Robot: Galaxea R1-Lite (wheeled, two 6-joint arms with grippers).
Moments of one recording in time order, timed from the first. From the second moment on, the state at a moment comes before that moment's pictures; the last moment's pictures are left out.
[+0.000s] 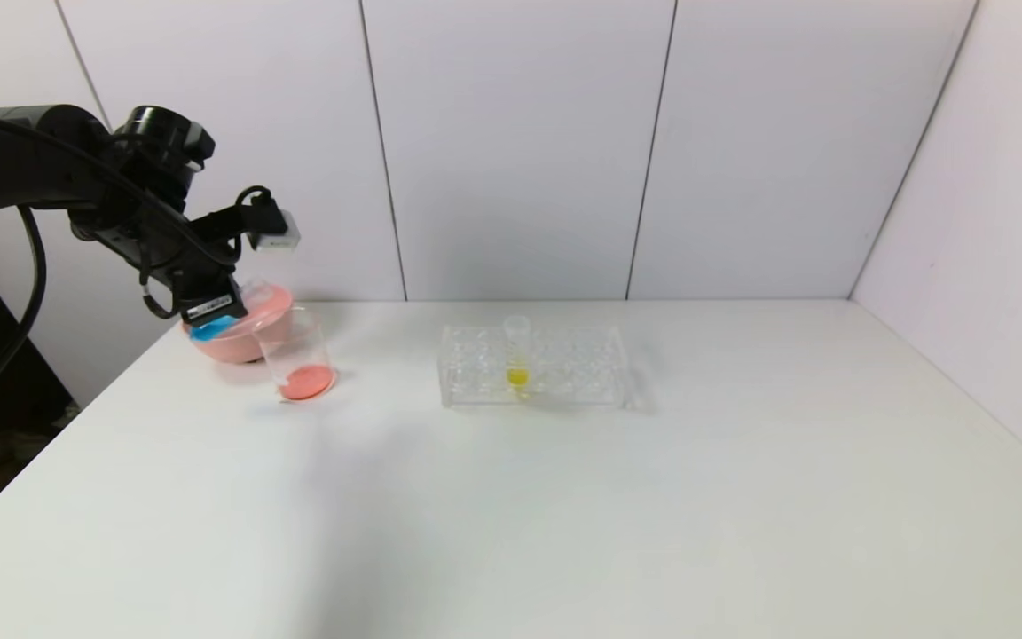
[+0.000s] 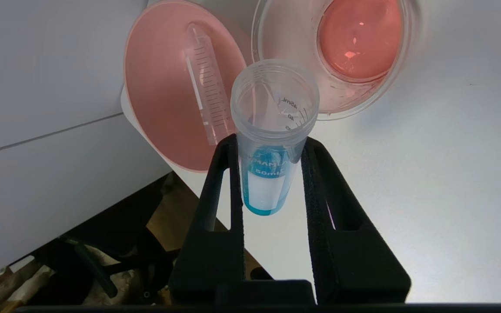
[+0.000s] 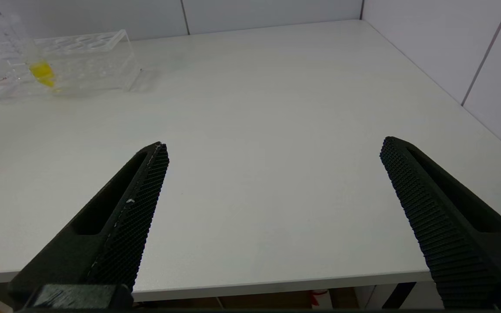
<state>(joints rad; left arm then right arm) 0.00 2.08 -2.01 0.78 0.05 1.03 0.00 0.00 0.00 0.00 -0.04 0.09</state>
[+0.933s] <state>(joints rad) -0.05 2.10 -2.01 0.76 0.14 1.21 0.00 0.00 0.00 0.00 -0.04 0.09</state>
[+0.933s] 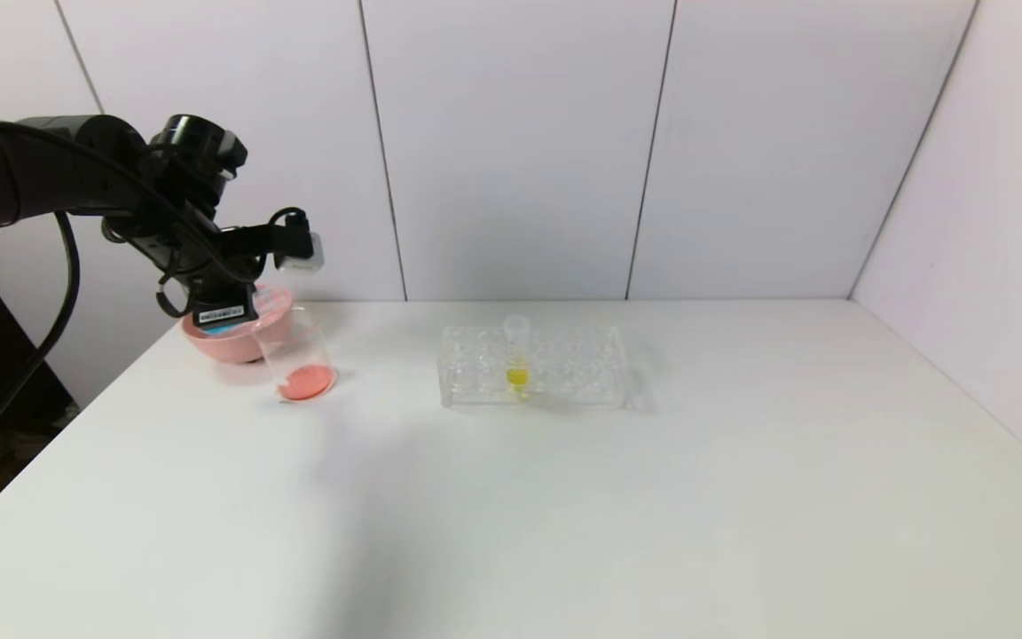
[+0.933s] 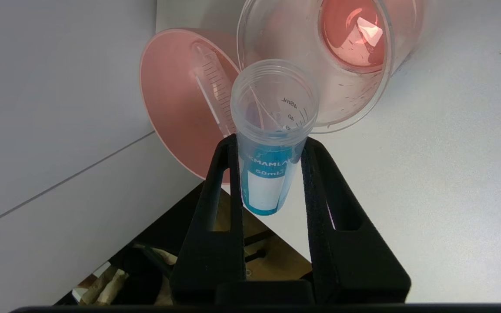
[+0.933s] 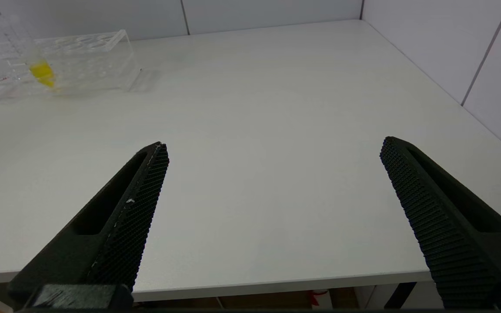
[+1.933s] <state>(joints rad) -0.12 2.10 -2.01 0.82 0.35 1.25 0.00 0.00 0.00 0.00 -0.04 0.09</state>
